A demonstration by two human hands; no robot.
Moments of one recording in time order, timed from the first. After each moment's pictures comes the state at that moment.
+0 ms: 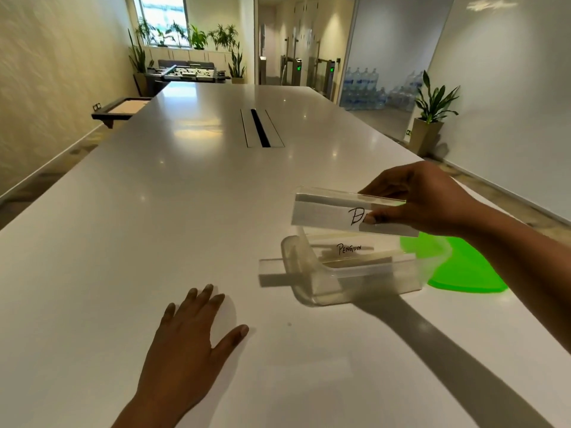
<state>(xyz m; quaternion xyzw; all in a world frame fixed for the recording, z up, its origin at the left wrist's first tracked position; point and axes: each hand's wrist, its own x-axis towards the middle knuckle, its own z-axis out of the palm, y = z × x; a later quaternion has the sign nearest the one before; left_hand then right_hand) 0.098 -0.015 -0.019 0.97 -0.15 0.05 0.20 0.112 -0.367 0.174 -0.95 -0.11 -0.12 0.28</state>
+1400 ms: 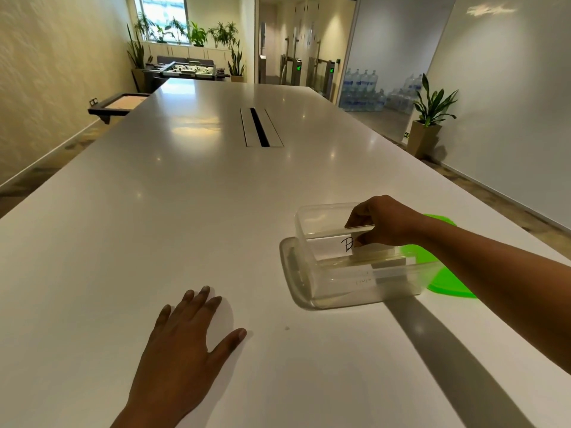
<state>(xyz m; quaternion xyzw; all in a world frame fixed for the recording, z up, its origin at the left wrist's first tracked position) 0.097 -0.016 -0.020 0.97 -0.14 0.06 0.20 0.181 -0.391 0.107 -0.99 -0.07 0.01 0.13</state>
